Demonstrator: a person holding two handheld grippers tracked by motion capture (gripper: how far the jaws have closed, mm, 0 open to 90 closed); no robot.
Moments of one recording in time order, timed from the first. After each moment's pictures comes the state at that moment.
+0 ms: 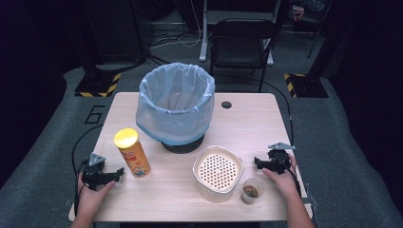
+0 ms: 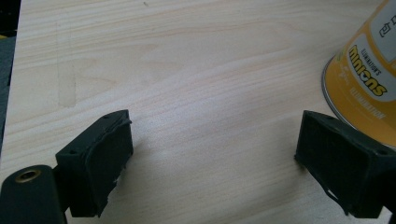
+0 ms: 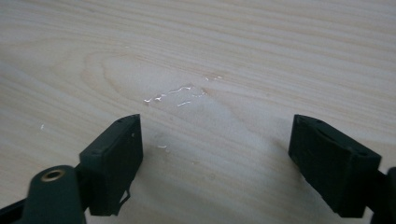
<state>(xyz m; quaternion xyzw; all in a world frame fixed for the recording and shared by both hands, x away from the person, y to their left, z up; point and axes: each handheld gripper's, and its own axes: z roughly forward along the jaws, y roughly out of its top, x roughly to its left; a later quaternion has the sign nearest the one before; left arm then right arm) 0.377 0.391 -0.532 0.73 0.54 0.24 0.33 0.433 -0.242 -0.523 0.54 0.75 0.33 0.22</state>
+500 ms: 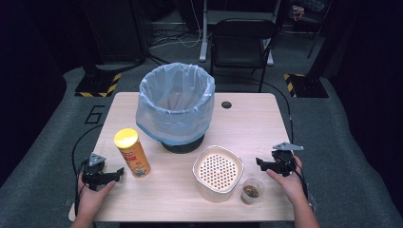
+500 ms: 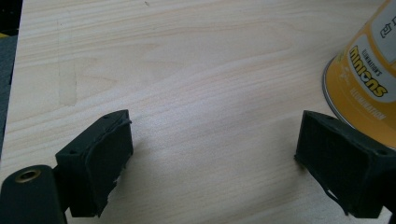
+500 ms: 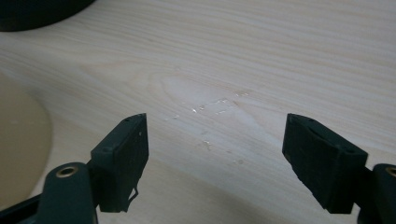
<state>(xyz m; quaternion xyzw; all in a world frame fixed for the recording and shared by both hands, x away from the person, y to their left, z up) 0.377 0.390 -0.532 0.73 0.55 0.24 0.33 0.405 -0.241 -0.482 0.51 0.76 0.36 0.20</state>
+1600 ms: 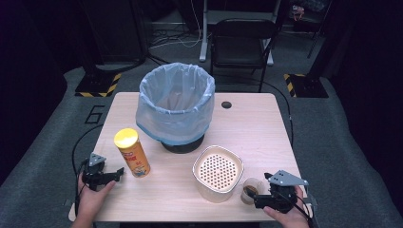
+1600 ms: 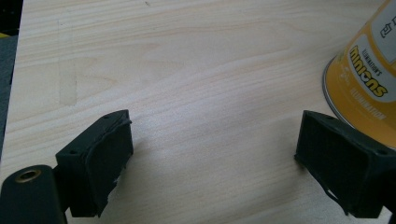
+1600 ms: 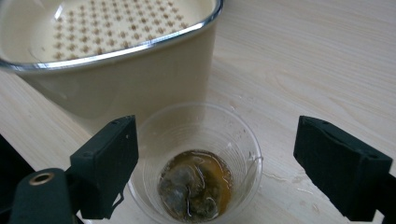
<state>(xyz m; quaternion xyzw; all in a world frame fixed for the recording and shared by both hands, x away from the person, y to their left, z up) 0.377 0.390 -0.532 0.73 0.55 0.24 0.33 0.288 -0.197 -0.443 0.41 0.79 0.40 0.20</state>
